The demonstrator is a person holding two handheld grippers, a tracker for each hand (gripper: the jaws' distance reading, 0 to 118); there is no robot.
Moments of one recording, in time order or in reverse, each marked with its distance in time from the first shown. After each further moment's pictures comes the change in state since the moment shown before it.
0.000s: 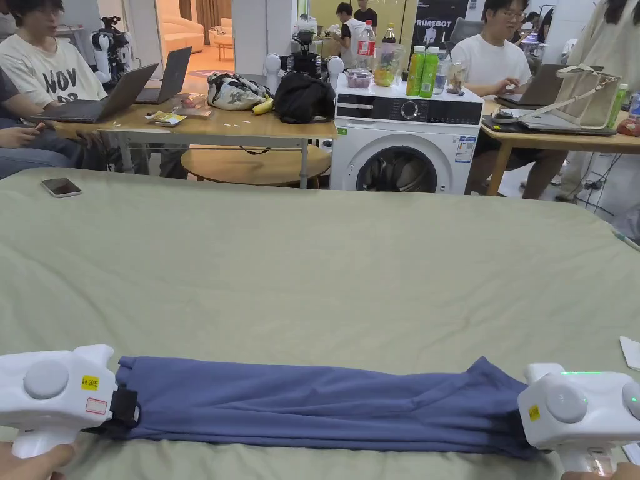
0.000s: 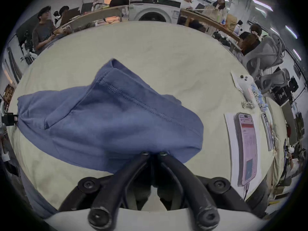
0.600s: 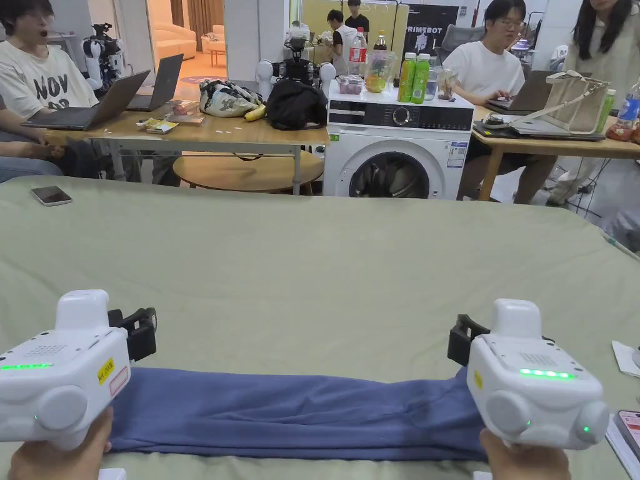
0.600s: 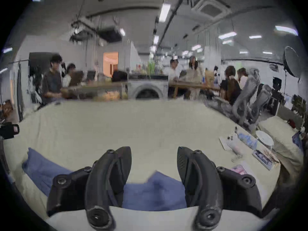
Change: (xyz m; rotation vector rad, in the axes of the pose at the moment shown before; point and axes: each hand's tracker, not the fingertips) left arm 0.065 0.000 0.059 0.753 0.093 -0.091; right arm -0.076 0.009 0.065 0.791 -0.008 -0.142
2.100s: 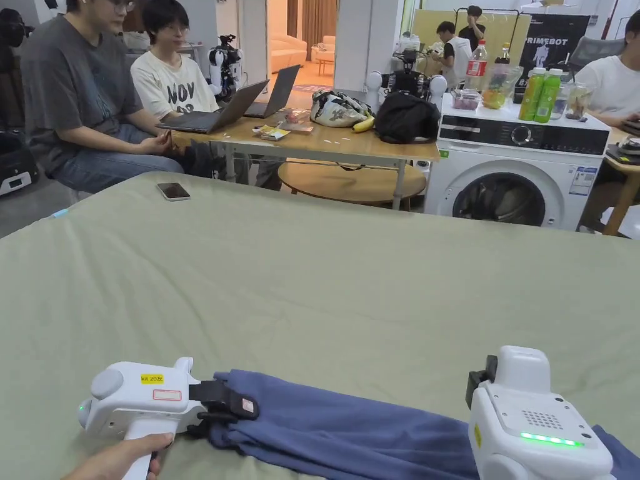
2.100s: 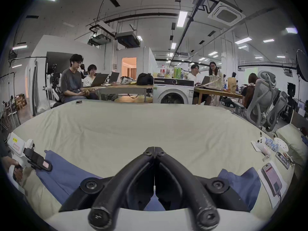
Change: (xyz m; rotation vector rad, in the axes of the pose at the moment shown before) left arm -0.110 -0.100 -0.085 -0.738 -0.534 0.766; right arm -0.114 -0.017 -0.013 -0.040 0.156 0.062
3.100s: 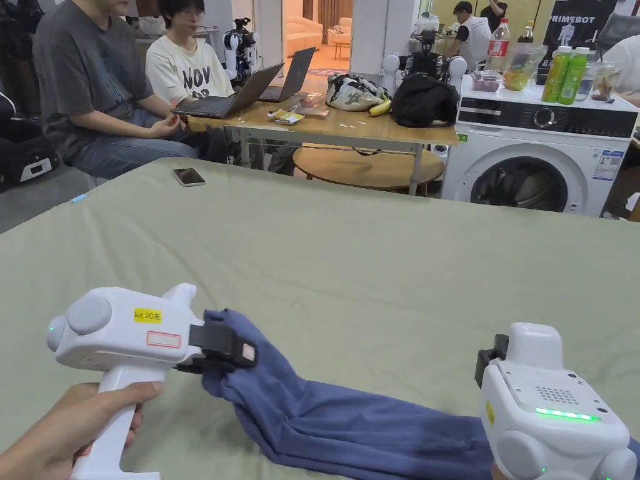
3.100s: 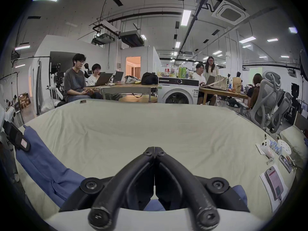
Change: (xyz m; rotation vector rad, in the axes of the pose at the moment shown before) left arm 0.121 0.000 0.071 0.071 0.112 -0.305; right arm -0.003 0.009 -0.007 -0.007 0.045 0.005
